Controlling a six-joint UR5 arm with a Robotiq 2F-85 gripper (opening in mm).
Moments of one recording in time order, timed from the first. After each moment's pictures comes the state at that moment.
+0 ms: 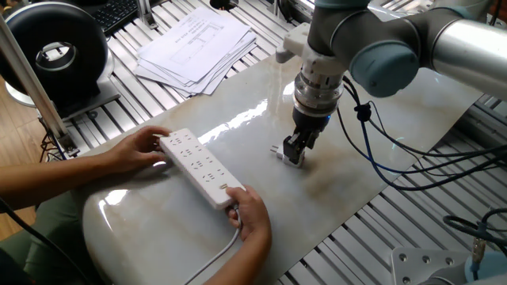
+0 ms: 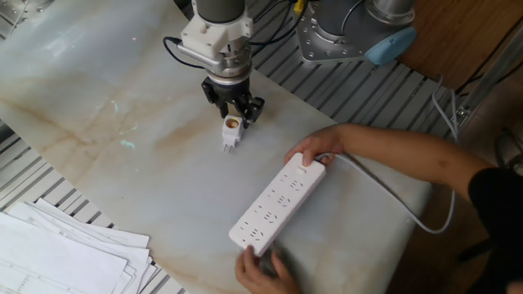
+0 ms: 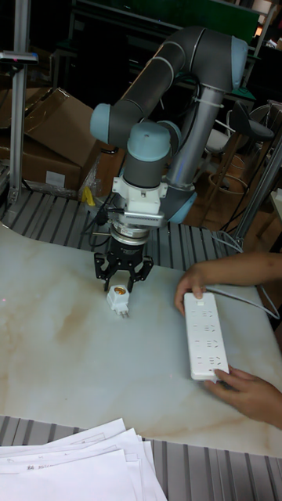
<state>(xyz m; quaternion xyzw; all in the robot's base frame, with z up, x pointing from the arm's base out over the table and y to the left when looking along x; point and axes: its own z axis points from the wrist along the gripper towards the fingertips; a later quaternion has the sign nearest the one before) 0.423 -0.007 0.025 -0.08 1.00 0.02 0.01</state>
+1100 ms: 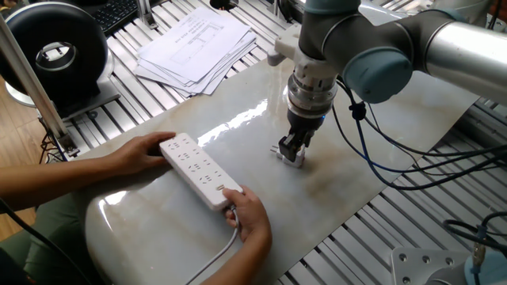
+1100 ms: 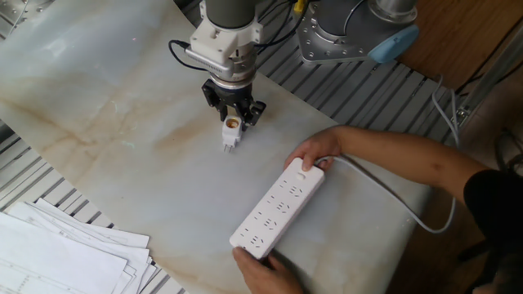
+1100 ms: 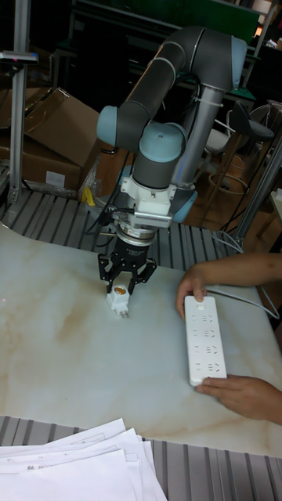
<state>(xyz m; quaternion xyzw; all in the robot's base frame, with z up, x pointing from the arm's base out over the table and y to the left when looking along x) 0.431 -0.003 0.028 -0.09 1.00 0.00 0.02</state>
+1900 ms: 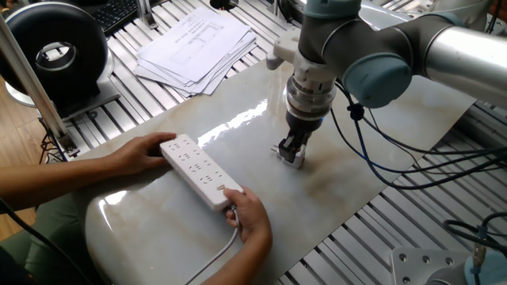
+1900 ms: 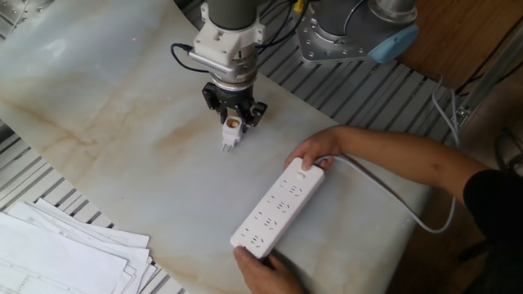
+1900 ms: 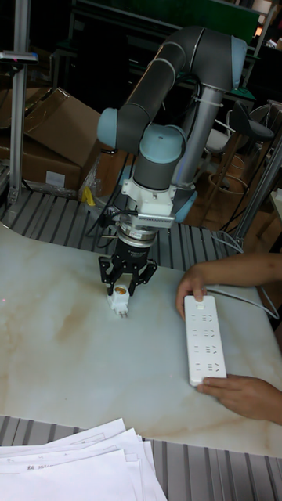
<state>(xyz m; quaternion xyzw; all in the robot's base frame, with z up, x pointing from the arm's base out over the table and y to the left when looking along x) 0.432 0.000 0.023 -0.12 0.99 0.00 0.02</state>
